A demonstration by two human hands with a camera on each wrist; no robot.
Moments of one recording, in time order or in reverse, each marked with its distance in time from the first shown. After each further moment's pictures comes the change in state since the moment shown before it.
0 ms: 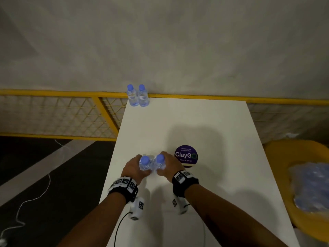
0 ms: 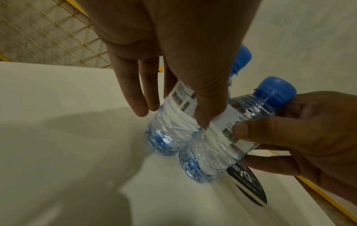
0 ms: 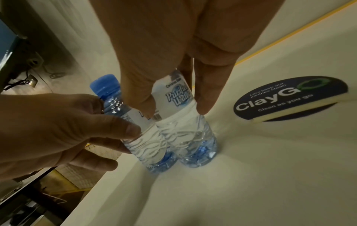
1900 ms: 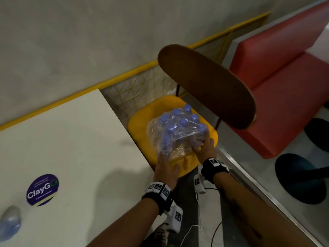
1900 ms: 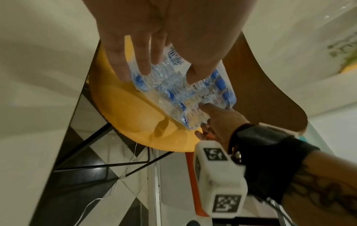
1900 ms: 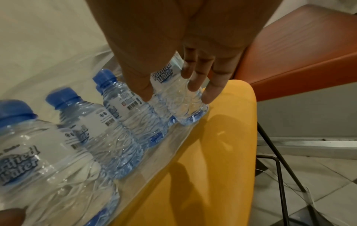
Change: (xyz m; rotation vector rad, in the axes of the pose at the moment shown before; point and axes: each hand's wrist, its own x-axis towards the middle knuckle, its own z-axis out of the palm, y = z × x) left_hand -0.229 0.370 0.476 -0.037 -0.472 0.451; right_hand -0.378 0.475 -0.298 0.297 0.994 0.706
